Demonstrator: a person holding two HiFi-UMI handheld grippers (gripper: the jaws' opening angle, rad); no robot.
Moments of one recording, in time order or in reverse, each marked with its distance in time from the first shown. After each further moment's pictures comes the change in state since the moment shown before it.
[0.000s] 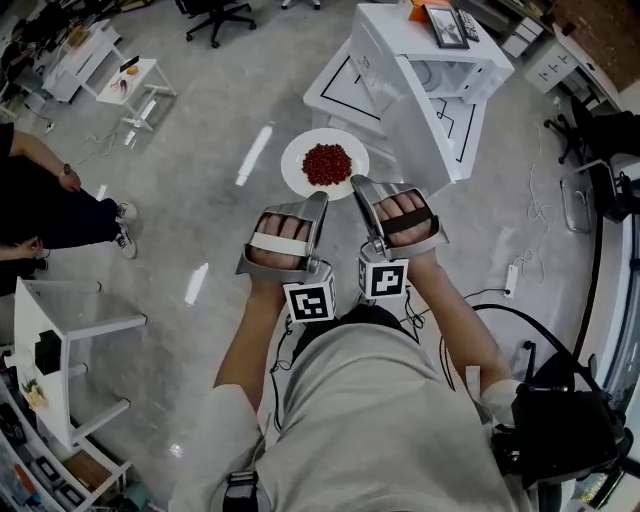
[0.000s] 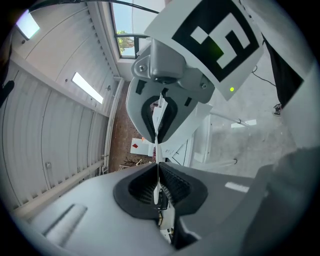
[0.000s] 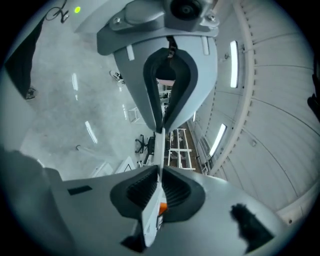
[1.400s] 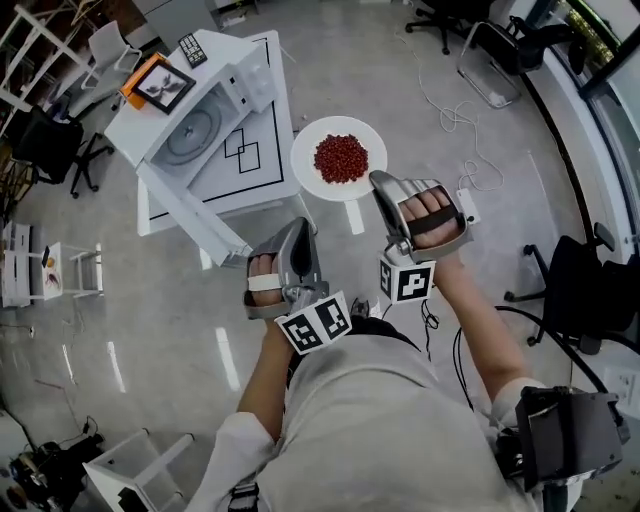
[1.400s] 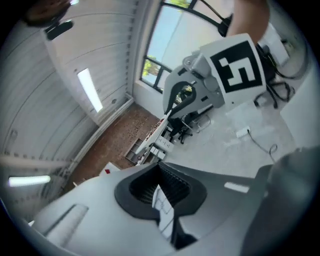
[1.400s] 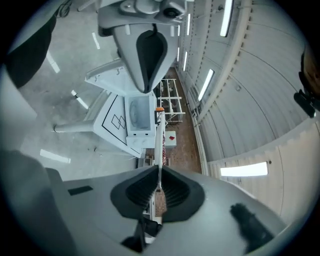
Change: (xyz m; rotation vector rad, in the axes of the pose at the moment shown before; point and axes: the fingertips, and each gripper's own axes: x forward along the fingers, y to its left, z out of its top) left arm 0.111 -0.020 0.424 -0.378 -0.366 -0.182; right arm -0.220 0.061 -0.469 0.140 0.551 -0.053
